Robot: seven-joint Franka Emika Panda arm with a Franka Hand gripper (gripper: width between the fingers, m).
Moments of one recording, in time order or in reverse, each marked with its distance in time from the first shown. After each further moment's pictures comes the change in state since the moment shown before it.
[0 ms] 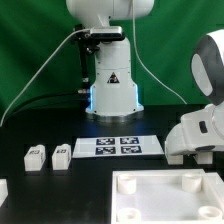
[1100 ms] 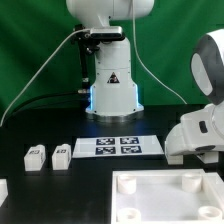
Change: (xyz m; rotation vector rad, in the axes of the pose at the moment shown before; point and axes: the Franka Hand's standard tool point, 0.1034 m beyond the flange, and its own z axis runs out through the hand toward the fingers) arm 0.001 0.002 -0.005 -0.005 0.010 -0.015
